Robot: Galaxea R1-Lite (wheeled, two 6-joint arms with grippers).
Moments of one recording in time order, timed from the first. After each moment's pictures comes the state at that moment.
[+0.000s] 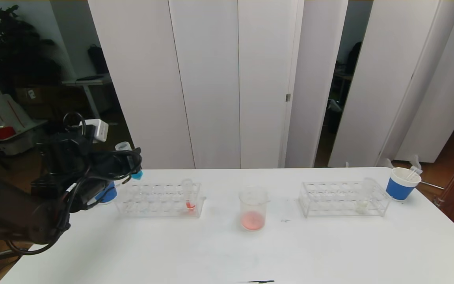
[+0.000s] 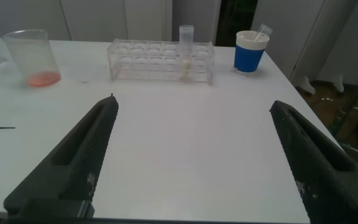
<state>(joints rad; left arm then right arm) -0.04 1.89 -0.76 -1.03 0.03 -0.07 0.00 0.00 0.00 -0.01 0.01 0.00</state>
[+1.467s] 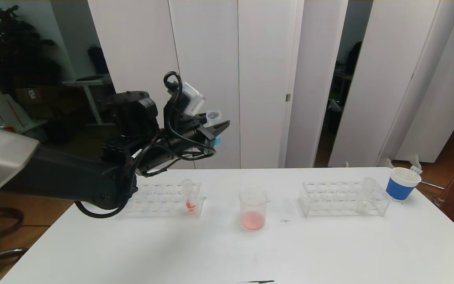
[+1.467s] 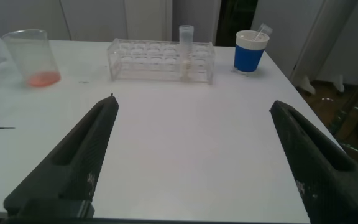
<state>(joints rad) -0.39 1.97 -1.14 -0.92 -0.33 0.35 0.00 0.00 0.00 -0.01 0.01 0.00</state>
